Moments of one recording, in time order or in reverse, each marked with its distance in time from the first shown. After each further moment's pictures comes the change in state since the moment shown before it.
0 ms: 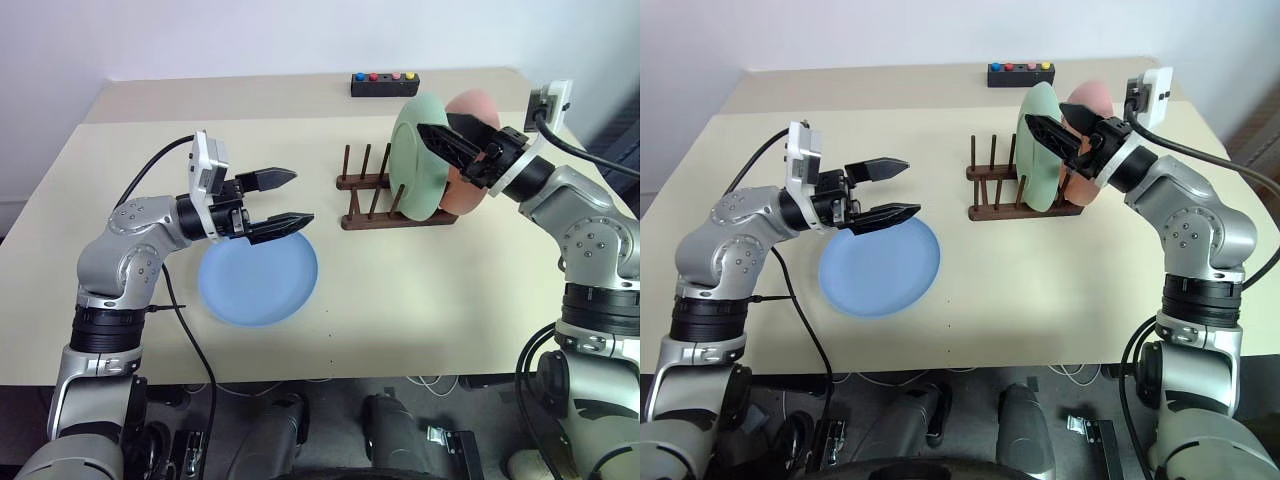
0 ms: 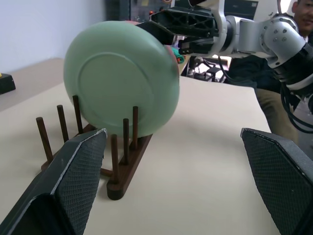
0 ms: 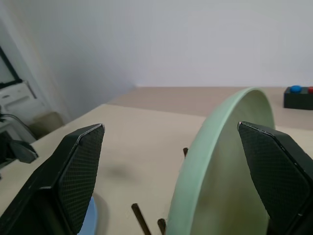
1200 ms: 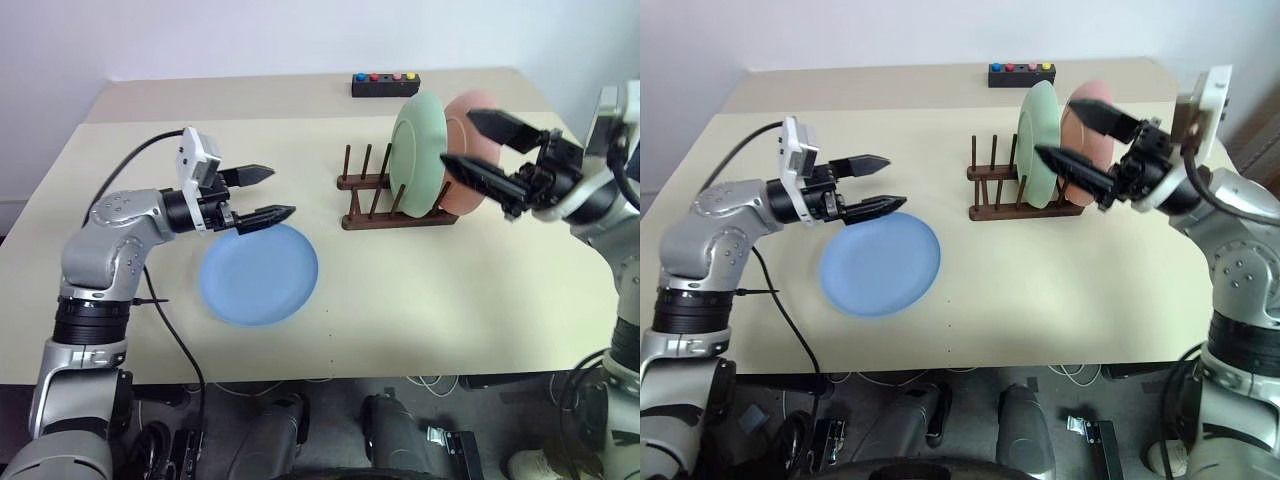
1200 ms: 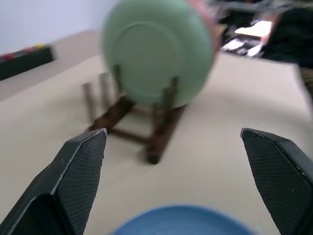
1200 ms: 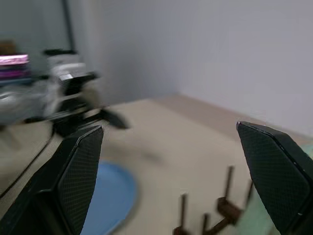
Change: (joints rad) left arm -0.037 0.143 -0.006 0.110 0.117 0.023 0.075; right arm 0.270 -0.181 -0.108 -0.373 0.160 -0.041 0.315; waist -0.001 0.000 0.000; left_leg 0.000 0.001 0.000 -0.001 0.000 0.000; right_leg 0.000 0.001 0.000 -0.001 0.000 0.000
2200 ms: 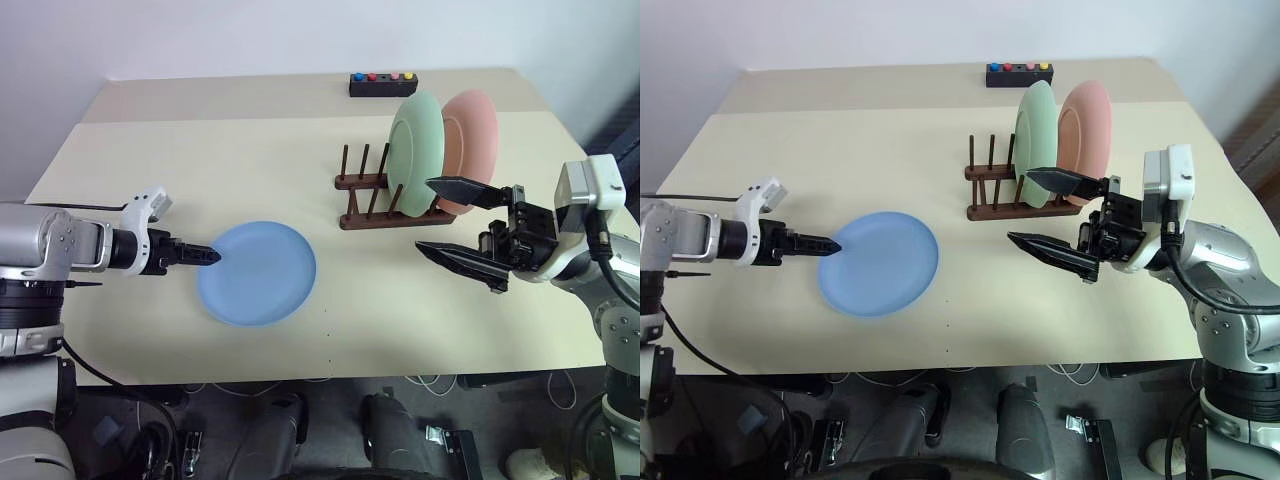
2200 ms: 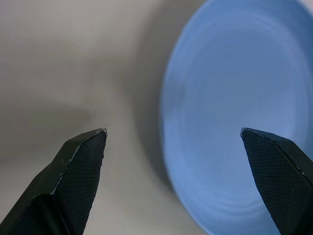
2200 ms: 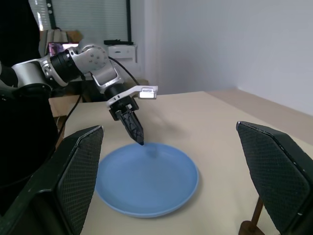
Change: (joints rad) left arm -0.111 0.193 -0.028 0.159 -0.045 1.019 0.262; right arm 0.154 0.043 0.070 -0.071 0.003 -0.149 0.088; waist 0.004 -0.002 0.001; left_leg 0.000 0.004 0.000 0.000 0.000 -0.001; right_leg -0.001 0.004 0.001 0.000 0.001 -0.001
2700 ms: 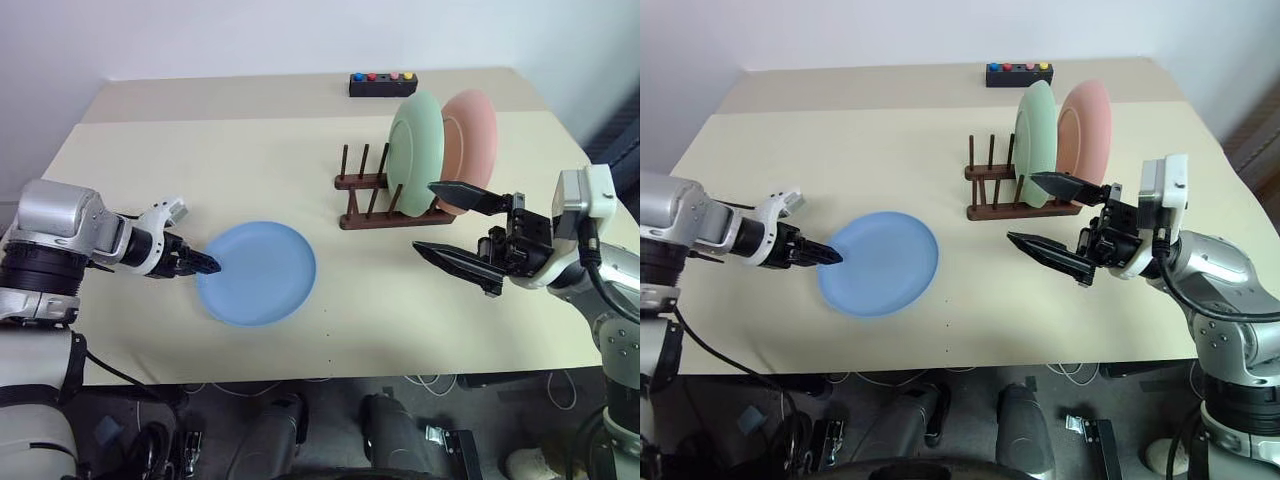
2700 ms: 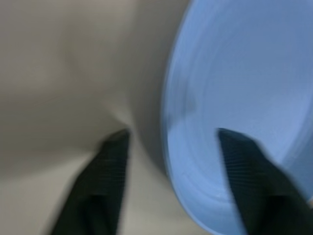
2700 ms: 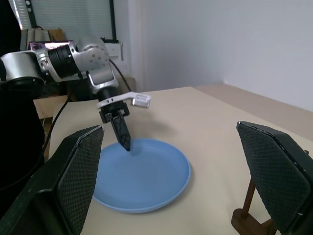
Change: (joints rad) left arm -0.150 -0.029 -0.231 0.208 0.007 0.042 -0.066; right arm 0.051 0.006 -0.002 -0.042 -0.004 -0.008 -0.067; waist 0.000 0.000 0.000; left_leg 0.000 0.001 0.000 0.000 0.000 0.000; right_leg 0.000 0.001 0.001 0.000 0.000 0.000
